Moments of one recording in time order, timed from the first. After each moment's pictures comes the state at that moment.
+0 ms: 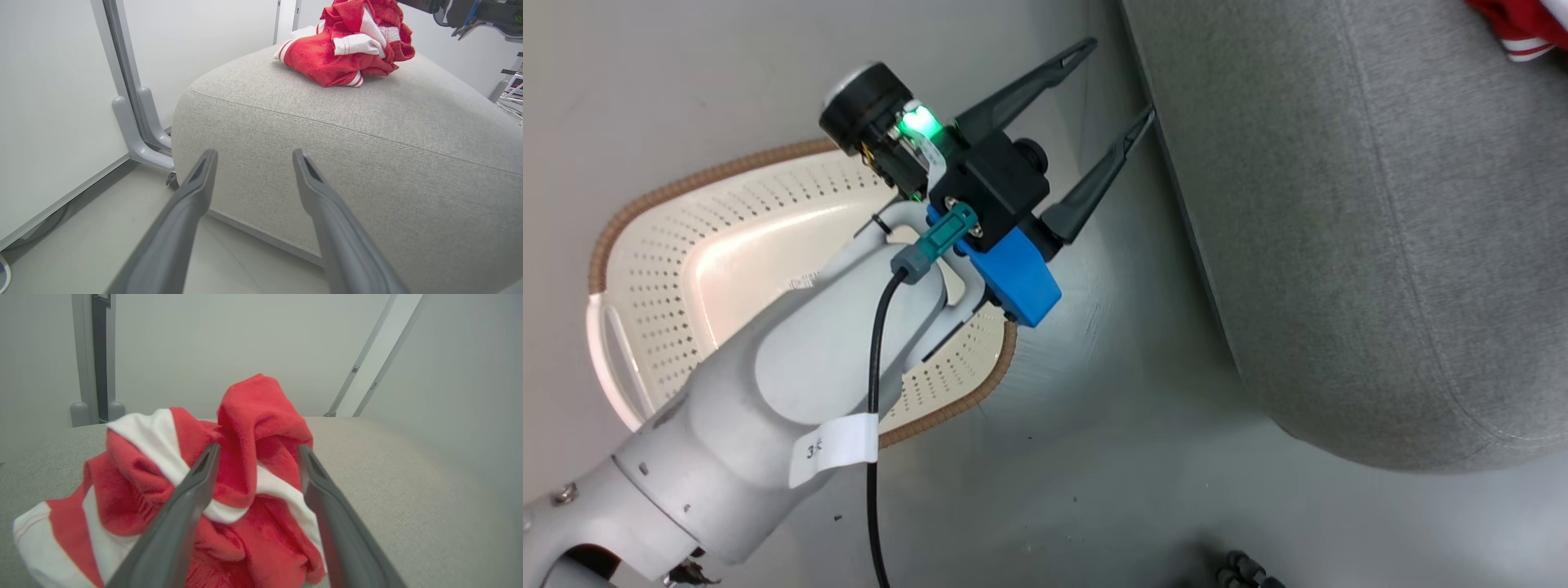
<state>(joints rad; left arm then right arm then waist) -1.03 0.29 -1.01 0.39 -0.48 -0.08 -0.24 -0.84 -0.26 -0.50 0.48 -0.02 0.13 -0.26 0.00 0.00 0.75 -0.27</state>
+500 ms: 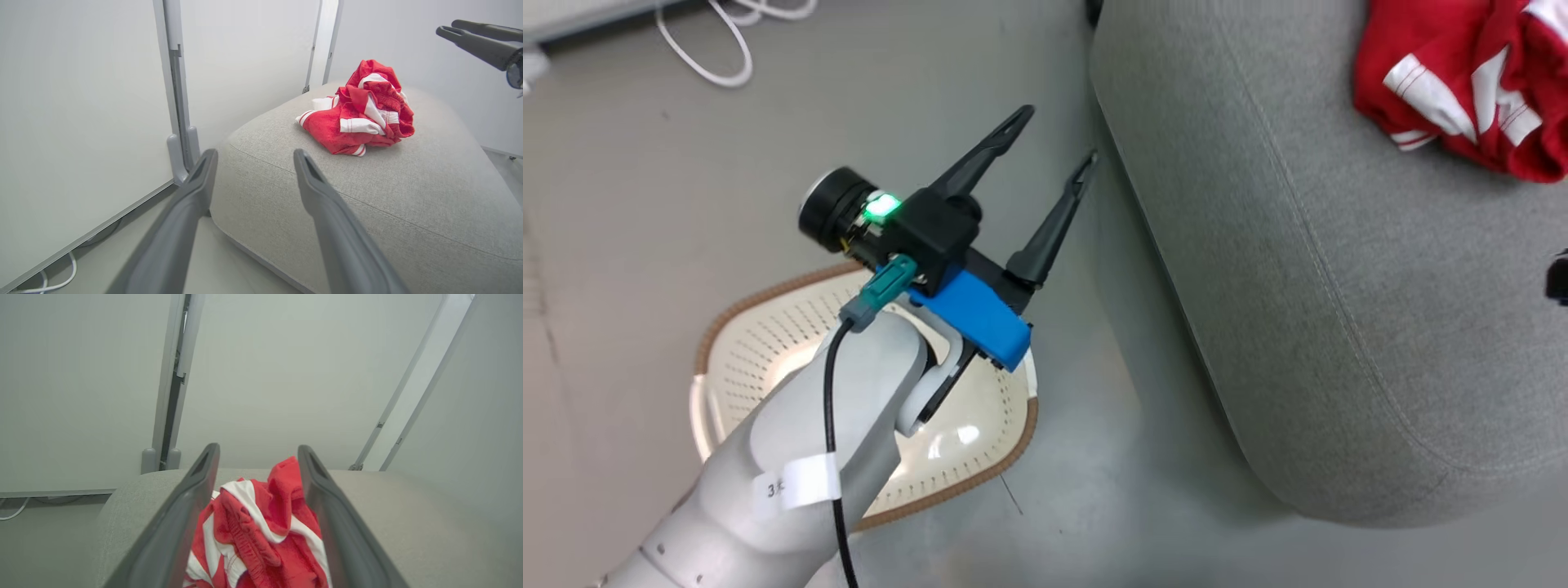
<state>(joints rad) -0.82 0.24 -0.84 0.39 -0.51 -0.05 -0.26 -0.55 -0.22 -0.34 0.21 -0.03 0.13 -0.26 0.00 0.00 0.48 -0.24</state>
